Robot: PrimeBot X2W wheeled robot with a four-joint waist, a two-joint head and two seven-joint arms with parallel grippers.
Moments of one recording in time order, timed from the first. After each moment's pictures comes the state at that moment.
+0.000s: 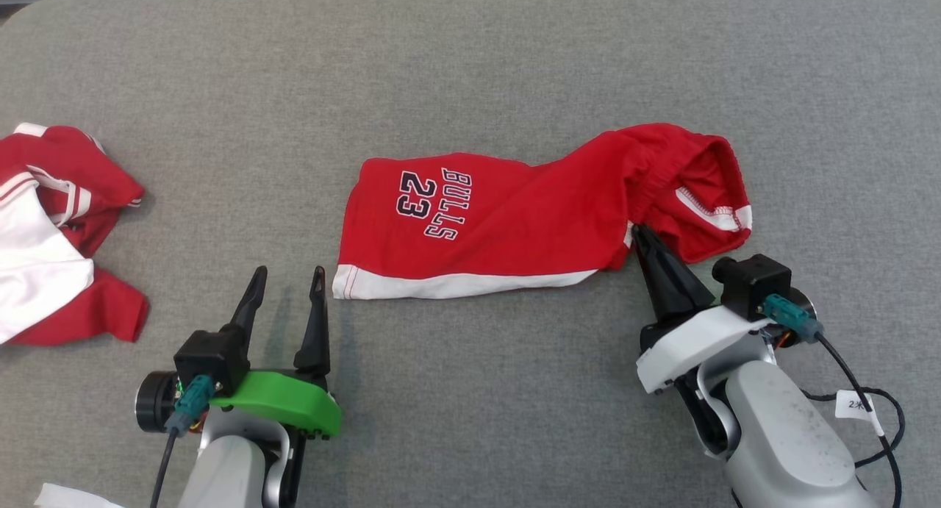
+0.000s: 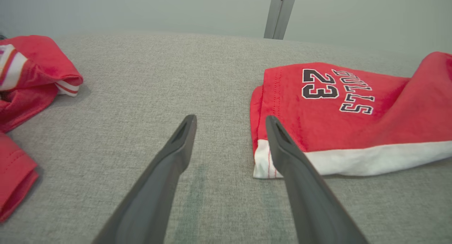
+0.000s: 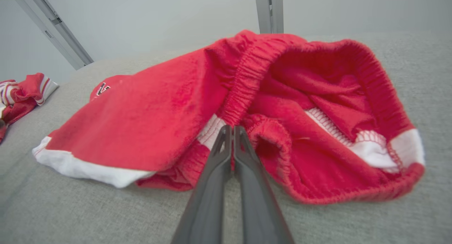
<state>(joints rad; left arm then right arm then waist) -0.23 0.05 -0.13 0.37 -0.23 -0.13 -0.26 -0.39 -0.05 0.21 0.45 0.27 0.13 -0.26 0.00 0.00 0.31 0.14</state>
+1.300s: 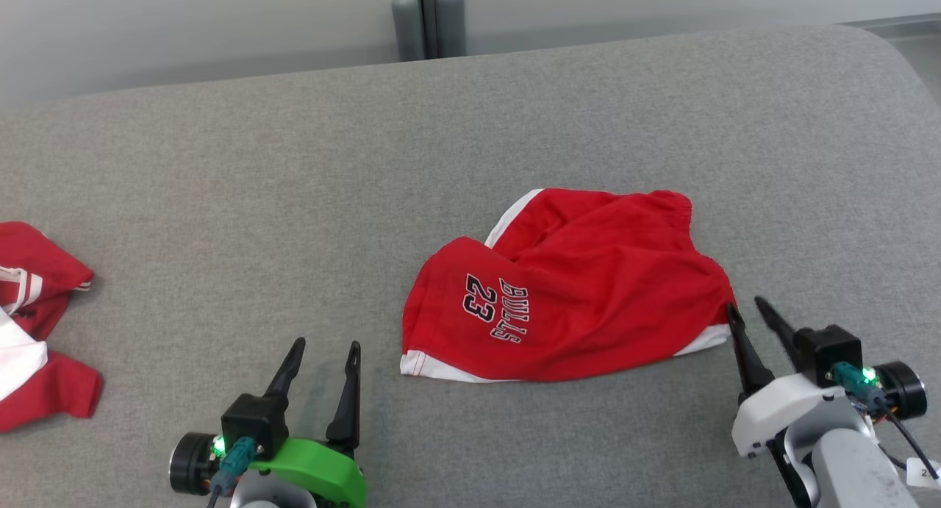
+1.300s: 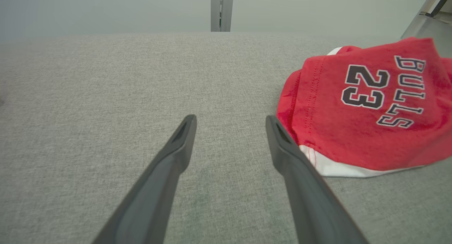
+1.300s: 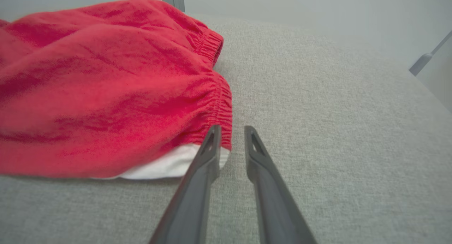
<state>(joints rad) -0.09 0.05 -0.20 0.38 -0.19 -0.13 -0.26 -0.22 -0.11 -0.03 0.50 0.01 0.13 -0.26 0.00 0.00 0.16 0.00</state>
